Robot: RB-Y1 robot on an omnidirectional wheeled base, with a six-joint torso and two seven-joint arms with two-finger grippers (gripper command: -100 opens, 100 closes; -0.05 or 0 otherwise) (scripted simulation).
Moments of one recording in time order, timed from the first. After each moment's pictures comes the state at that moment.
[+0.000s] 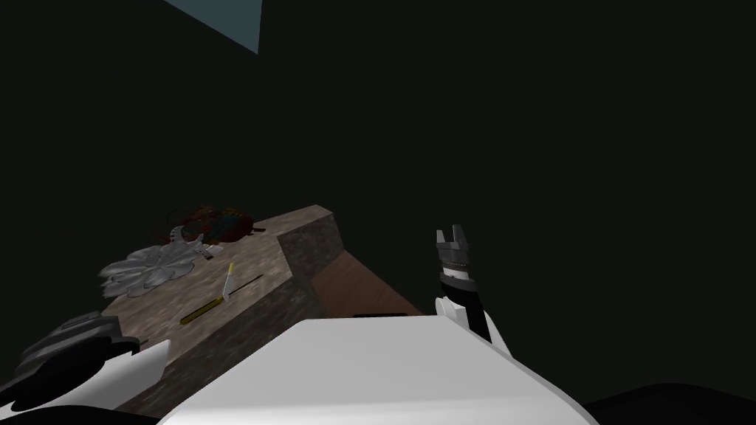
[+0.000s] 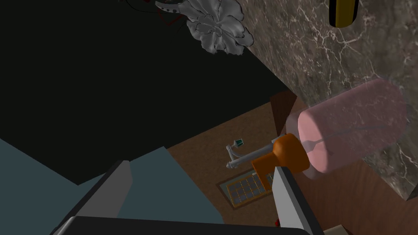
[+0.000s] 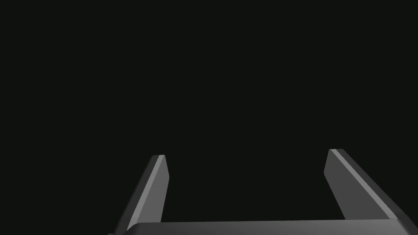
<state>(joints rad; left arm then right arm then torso) 0.49 0.20 0.93 -2.21 -0.17 0.83 0.24 0.54 0.04 -0.01 -2.21 0.02 -0.55 -0.08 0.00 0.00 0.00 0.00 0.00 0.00</state>
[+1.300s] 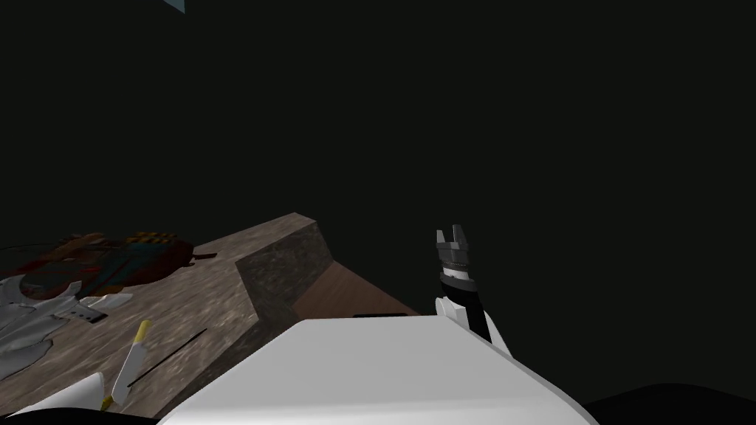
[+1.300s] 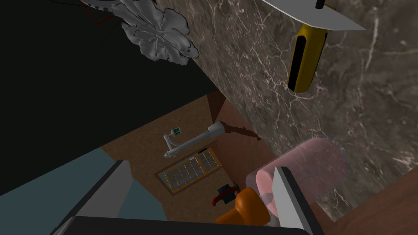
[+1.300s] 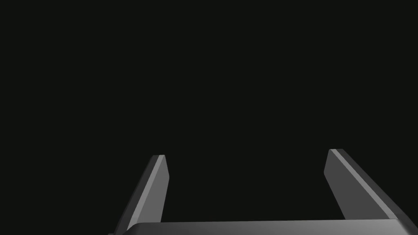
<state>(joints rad) 0.45 0.18 1.12 -2.16 -0.12 1.15 0.26 0.54 0.04 -0.01 -2.21 0.02 -0.55 -0.08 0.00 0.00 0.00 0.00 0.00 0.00</state>
